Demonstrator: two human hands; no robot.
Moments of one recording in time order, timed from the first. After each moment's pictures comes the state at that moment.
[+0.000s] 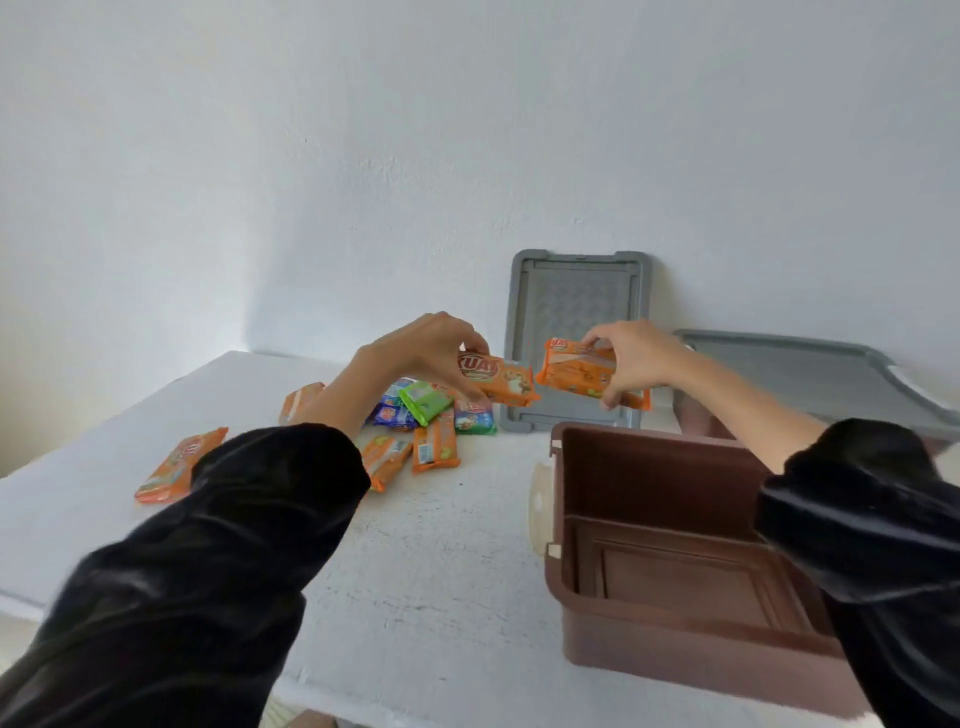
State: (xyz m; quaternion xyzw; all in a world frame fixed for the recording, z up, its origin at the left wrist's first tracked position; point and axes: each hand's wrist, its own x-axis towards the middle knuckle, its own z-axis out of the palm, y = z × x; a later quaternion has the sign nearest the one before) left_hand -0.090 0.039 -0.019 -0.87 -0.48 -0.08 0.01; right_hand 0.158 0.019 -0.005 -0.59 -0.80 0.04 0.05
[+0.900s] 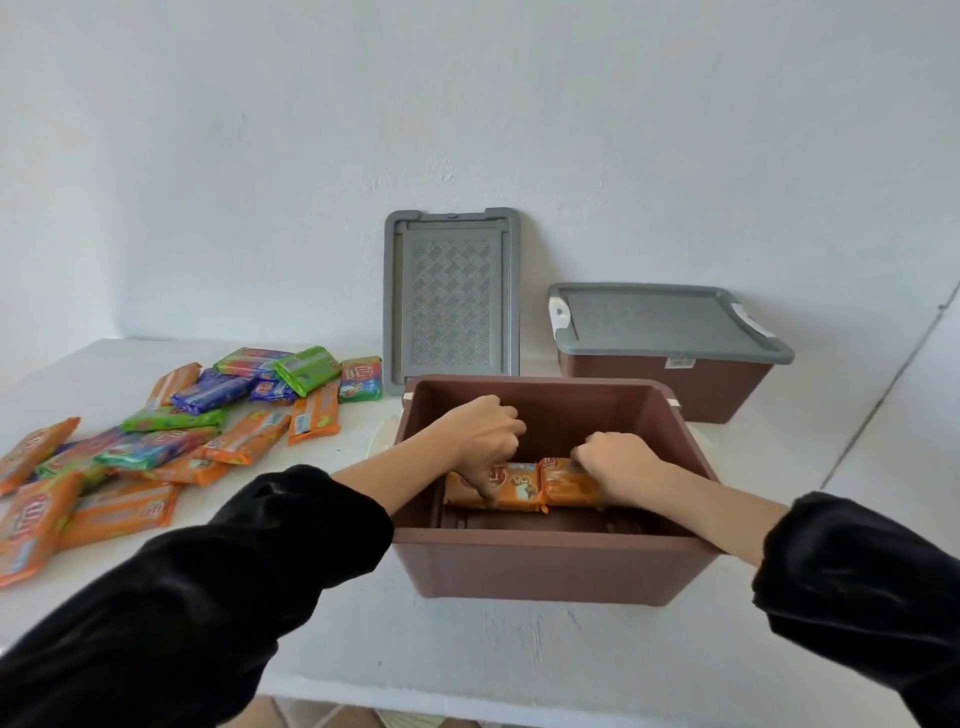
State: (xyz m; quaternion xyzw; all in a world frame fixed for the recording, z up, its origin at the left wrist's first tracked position) left_hand 0.115 -0.014 -0.117 -0.93 -0.25 0.17 0.23; right_hand 0.290 -0.058 -0.136 -0.59 -0.78 -0.08 -0.18
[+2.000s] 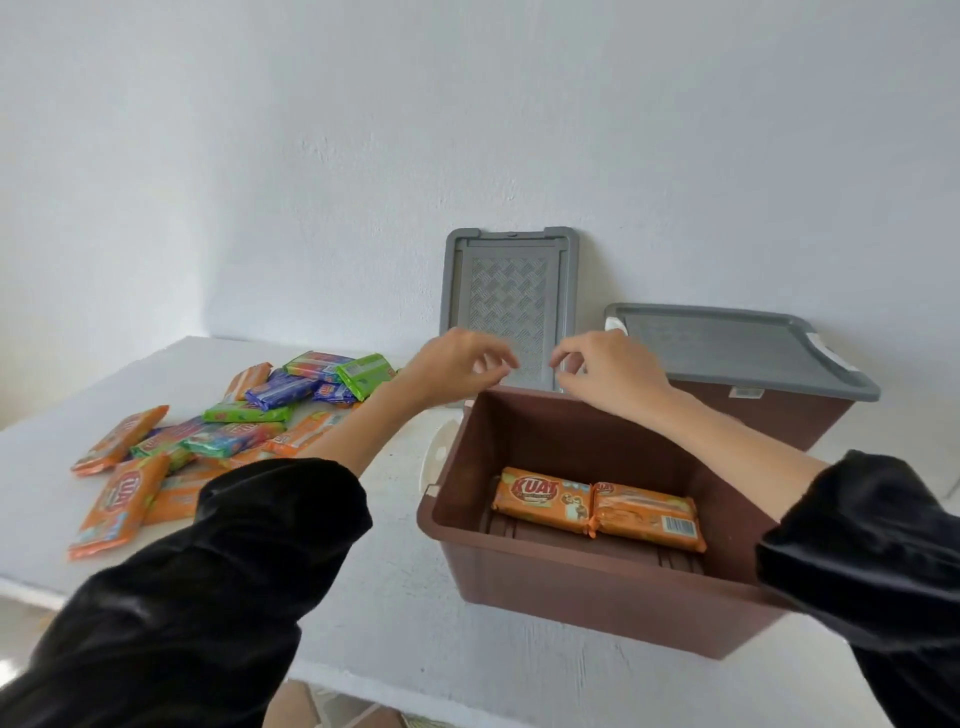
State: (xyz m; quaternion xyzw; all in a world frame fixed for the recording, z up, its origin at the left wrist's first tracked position) left_hand 0.036 0.004 -0.063 -0.87 -0.43 -0.25 -0.02; right_hand 0.233 -0.031 -0.045 -0.57 -0.80 -0.02 0.20
